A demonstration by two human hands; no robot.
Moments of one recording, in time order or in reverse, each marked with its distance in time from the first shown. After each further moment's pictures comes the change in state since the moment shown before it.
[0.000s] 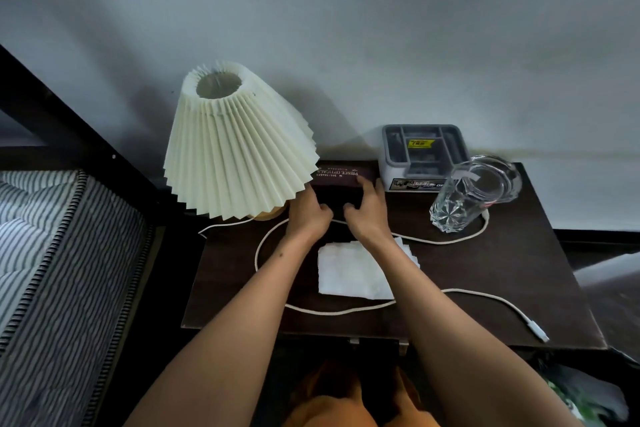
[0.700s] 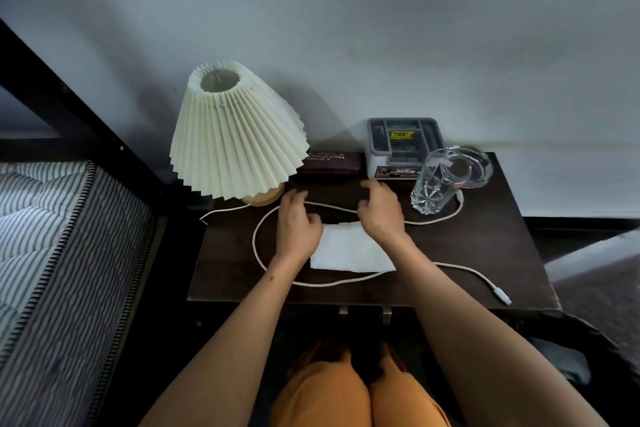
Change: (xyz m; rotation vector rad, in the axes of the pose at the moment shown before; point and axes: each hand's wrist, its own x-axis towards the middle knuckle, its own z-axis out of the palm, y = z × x) left_hand -0.064 -0.017 0.000 0.012 0.086 0.075; right_hand -0.038 0.005 -0.044 -0.408 0.058 -0.082
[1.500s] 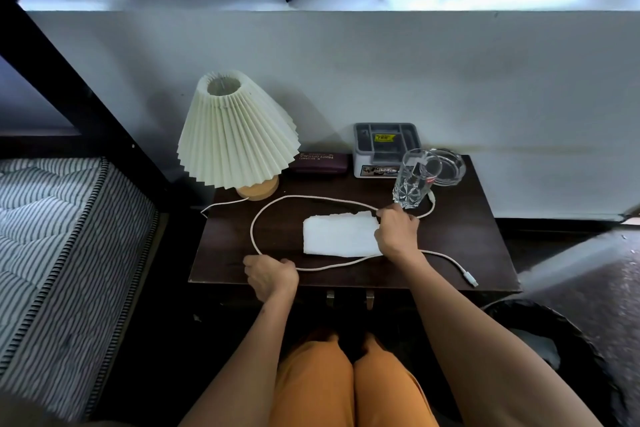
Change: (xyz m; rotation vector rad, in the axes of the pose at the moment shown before) left_hand -0.076 -0.018 0.002 -0.124 0.213 -0.779; right_hand -0.042 0.048 -0.023 -0.381 -0.029 0.039
